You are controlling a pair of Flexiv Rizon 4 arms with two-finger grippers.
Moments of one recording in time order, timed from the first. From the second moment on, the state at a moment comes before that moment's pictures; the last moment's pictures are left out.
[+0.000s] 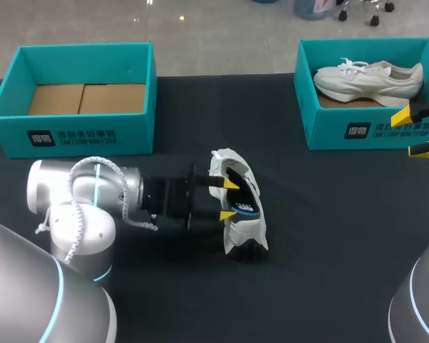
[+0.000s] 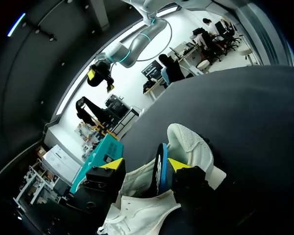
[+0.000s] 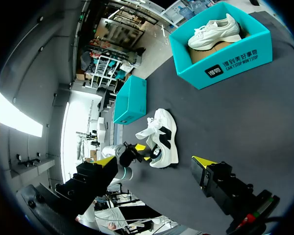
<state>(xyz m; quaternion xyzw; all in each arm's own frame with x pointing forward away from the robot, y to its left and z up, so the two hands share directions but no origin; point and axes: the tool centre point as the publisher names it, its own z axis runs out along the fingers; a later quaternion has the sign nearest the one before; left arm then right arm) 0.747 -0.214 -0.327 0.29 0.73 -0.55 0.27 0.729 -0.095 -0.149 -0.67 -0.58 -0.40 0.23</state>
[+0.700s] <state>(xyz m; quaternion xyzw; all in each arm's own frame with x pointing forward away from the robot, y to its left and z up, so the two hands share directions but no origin) 0.743 -0.216 -0.303 0.34 0.72 -0.56 0.23 0.729 -0.095 -0.149 -0.67 -0.58 -0.40 0.23</state>
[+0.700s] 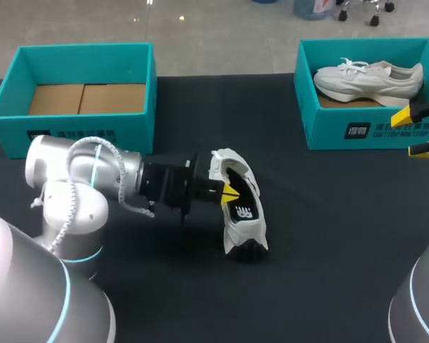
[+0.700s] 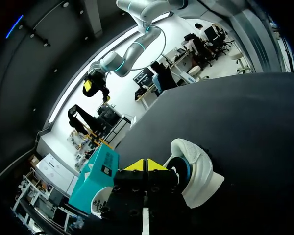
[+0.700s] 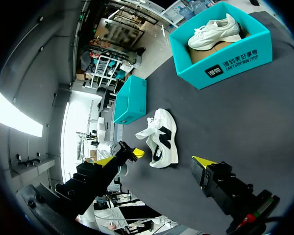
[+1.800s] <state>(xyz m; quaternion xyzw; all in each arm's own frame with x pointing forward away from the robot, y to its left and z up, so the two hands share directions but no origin) 0.751 -0.202 -0.279 0.48 0.73 -0.48 0.10 0.729 -0.095 -0.149 -0.67 -0.58 -0.40 0.23</state>
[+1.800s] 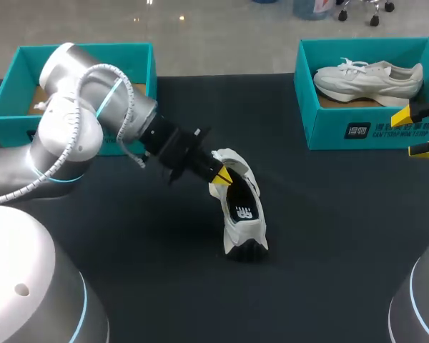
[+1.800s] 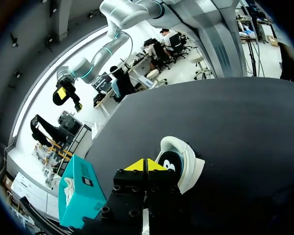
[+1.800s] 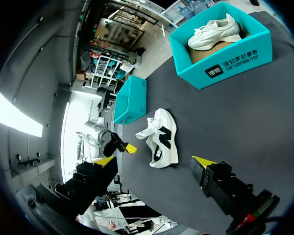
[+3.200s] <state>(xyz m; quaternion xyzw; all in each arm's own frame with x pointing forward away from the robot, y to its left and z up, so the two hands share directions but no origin) 0.749 -0.221 -0.321 0.65 0.74 -0.17 -0.04 0.729 -0.095 -0.149 -0.67 -0.58 -0.40 0.23</state>
